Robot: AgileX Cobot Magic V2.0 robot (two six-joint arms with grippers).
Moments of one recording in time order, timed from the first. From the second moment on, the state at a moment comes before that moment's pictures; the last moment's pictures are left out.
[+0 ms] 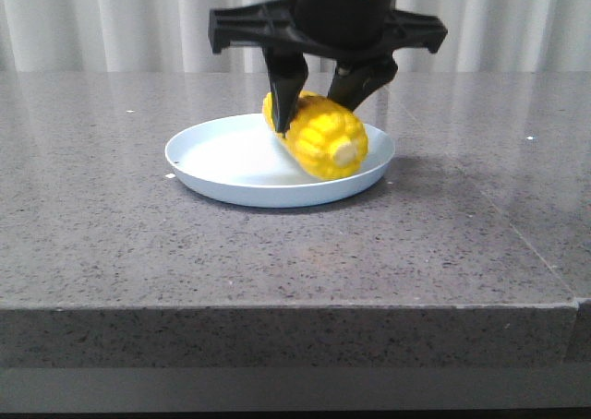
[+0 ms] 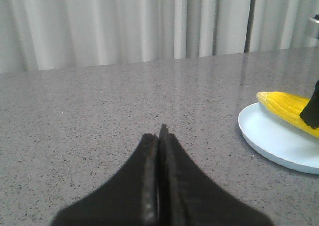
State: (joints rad) left arm -0.23 0.12 -0.36 0.06 0.40 -0.02; right arm 0.67 1.76 -1.43 -0.23 0.74 0.57
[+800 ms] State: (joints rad) left arm -0.23 0.12 -0.36 0.06 0.40 -0.02; right arm 0.59 1.63 -1.56 -0.27 0.86 0.58
